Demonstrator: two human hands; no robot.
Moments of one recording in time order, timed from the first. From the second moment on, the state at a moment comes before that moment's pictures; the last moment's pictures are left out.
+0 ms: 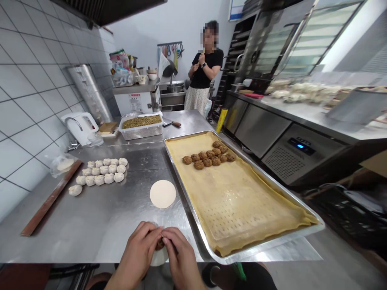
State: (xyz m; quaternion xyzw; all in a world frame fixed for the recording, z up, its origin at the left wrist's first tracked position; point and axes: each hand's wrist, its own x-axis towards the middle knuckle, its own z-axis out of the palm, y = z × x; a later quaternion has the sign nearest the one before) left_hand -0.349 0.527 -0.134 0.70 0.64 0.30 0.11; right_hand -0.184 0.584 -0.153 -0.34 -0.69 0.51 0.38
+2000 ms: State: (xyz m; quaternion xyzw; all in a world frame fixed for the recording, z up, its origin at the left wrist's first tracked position) left_hand -0.349 0.521 -0.130 0.74 0.63 0.24 0.03; right_hand -0.189 0.576 -0.167 -0.34 -0.72 0.47 0.39
